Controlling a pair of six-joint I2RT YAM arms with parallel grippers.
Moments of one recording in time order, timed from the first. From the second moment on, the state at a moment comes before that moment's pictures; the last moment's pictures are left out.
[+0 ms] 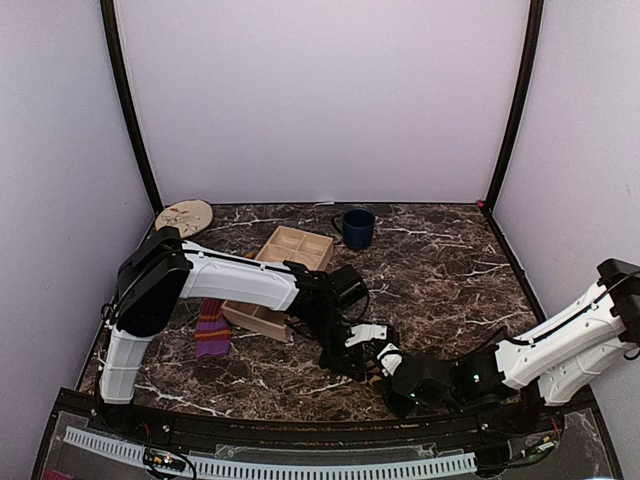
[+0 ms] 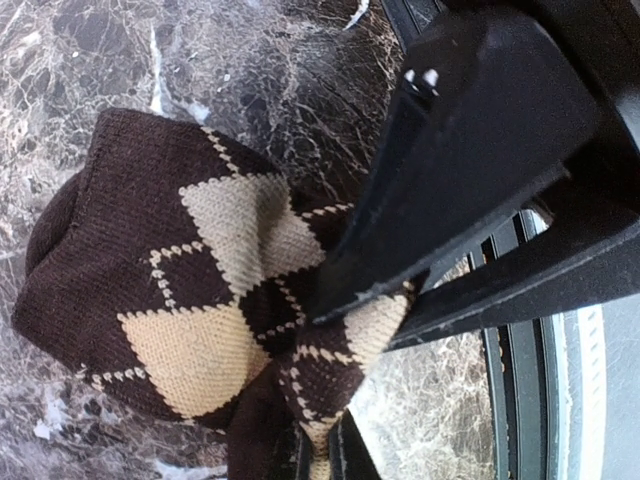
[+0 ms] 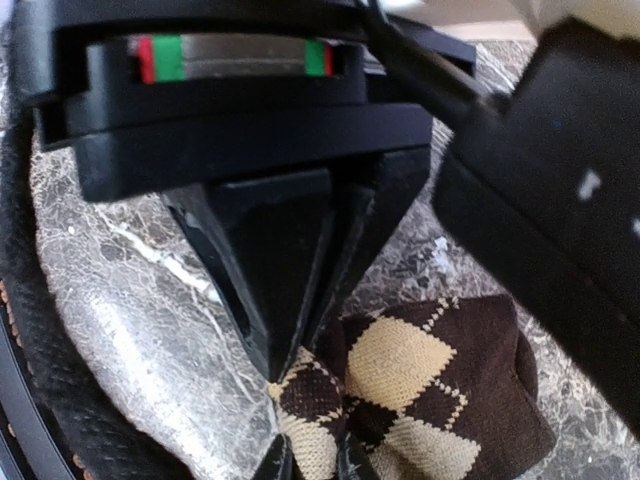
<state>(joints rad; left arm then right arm) -1.07 2.19 1.57 -0.61 0.62 0.48 1.45 1.39 0.45 0.04 0.46 0.43</state>
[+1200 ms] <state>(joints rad) -1.03 2.18 1.51 -0.49 0.61 0.13 1.40 1.29 0.40 0.05 0.38 0.61</state>
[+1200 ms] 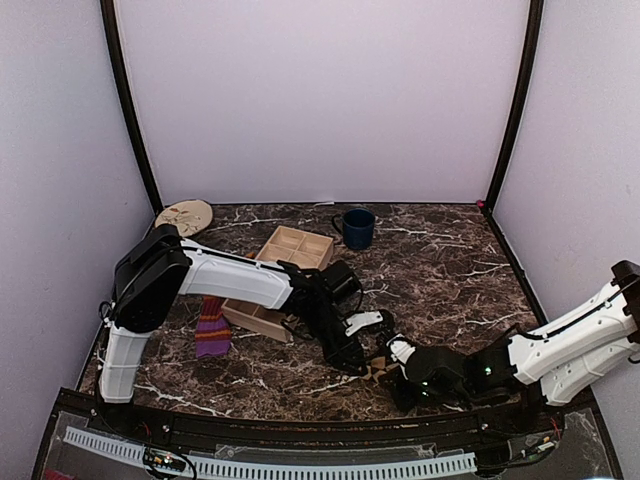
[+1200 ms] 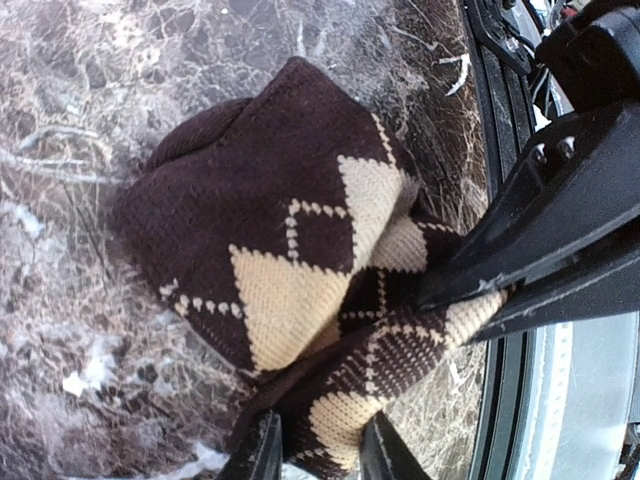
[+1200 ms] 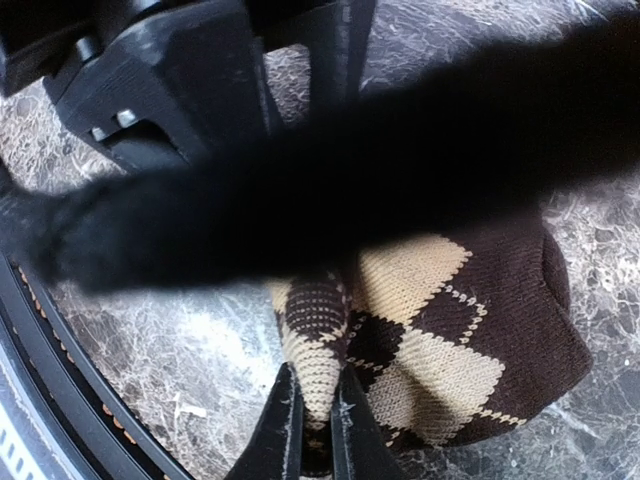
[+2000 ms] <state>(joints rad) -0.94 2.06 1.30 -0.25 0.37 0.05 1.38 1.22 0.30 0.07 0.35 0.82</state>
